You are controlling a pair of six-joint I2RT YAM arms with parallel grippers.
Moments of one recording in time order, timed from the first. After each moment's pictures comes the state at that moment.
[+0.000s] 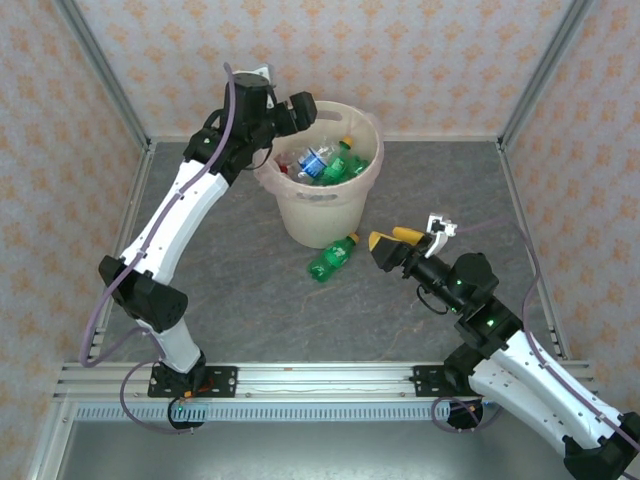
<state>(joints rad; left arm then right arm) -0.41 1.72 1.99 -0.64 -0.08 -0.56 0.64 0.55 0.53 0.03 -0.10 0.69</state>
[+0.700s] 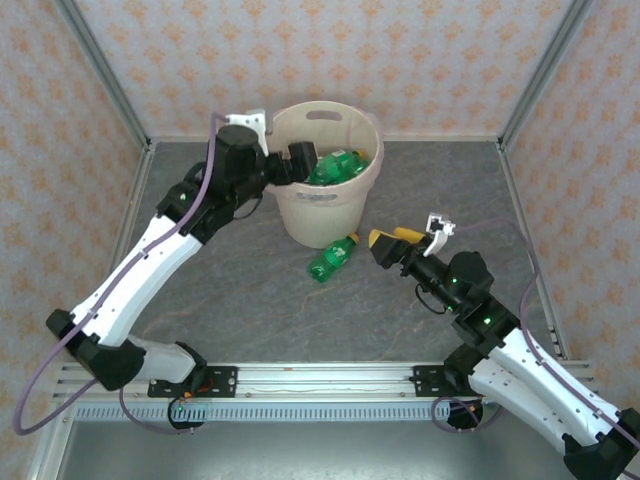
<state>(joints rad) -0.57 1.33 1.53 -0.58 -0.14 -0.53 0.64 0.58 0.51 0.02 -0.04 0.71</state>
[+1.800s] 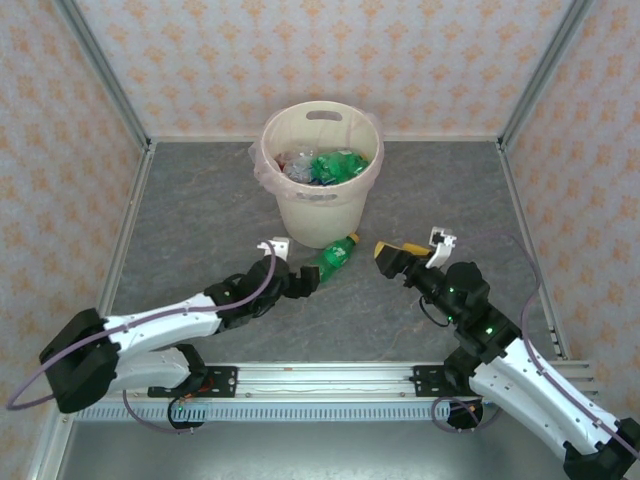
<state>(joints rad) -0.85 1.18 0.53 0.00 -0.31 -0.64 0.64 0.48 0.43 -0.10 0.03 0.73</state>
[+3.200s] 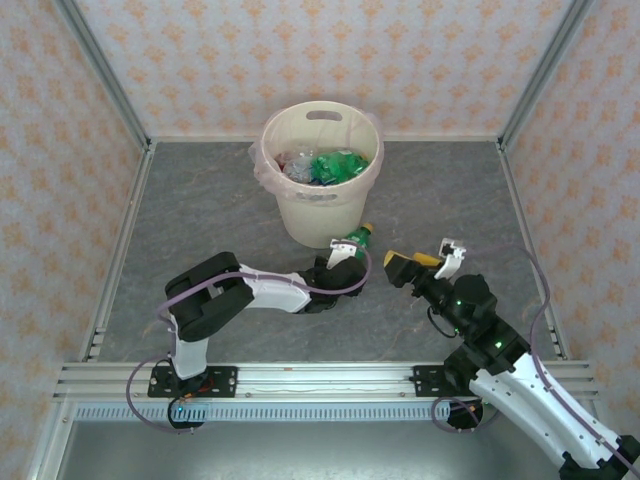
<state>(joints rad) -1.00 1.89 0.98 0.08 -0.54 -0.56 0.64 0.33 0.38 -0.23 0.09 0.72</state>
